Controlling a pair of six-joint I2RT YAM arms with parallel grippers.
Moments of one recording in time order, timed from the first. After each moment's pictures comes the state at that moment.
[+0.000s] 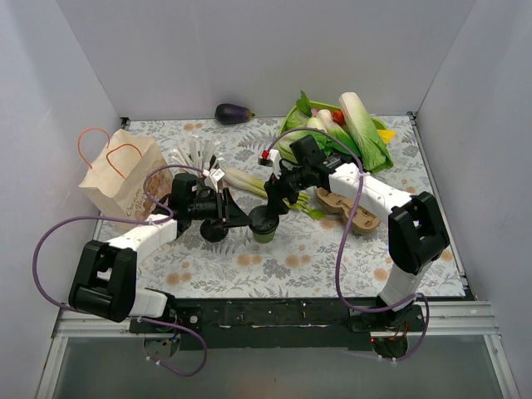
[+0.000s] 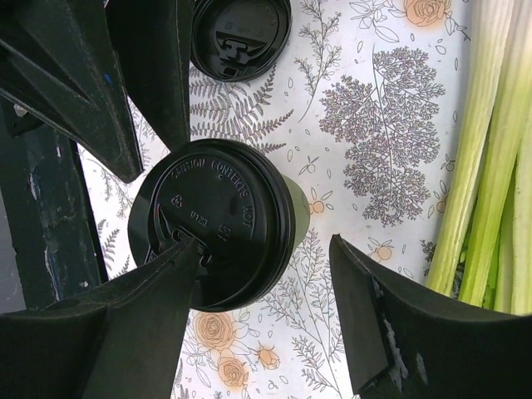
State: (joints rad) left arm -0.29 1.35 0.64 0.08 0.91 -0.67; right arm 0.63 1.75 1.37 -0.53 -0.72 -0.29
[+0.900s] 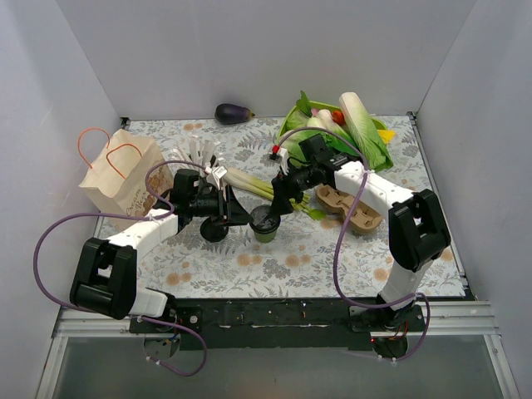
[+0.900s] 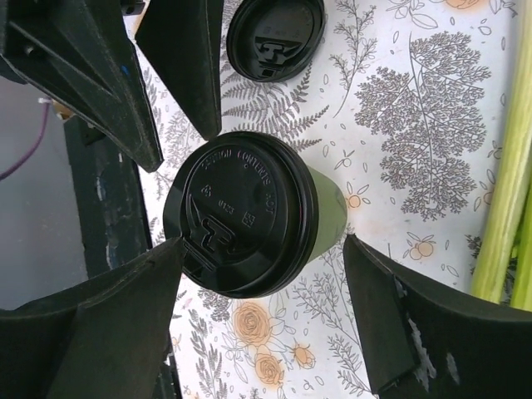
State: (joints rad) left arm -0.30 1.37 0.71 -0.02 0.91 -0.62; right arm 0.57 1.76 1.34 -0.53 -0.86 -0.22
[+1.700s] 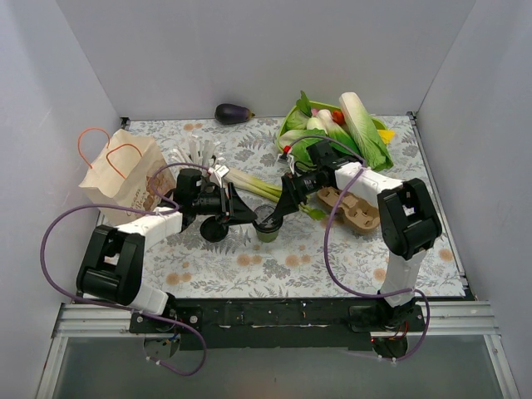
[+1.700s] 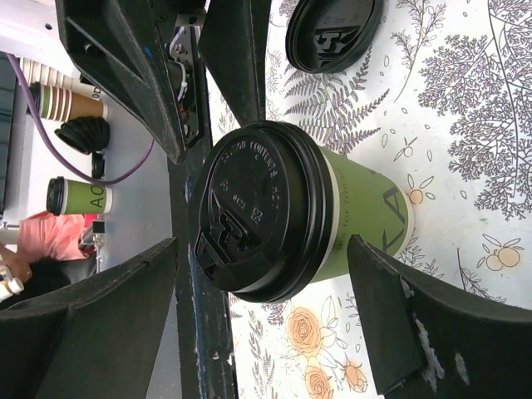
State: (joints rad) left arm -0.30 1.46 0.70 0.14 0.97 -0.75; right arm 0.48 1.87 1.28 -0.45 -1.18 -0.08
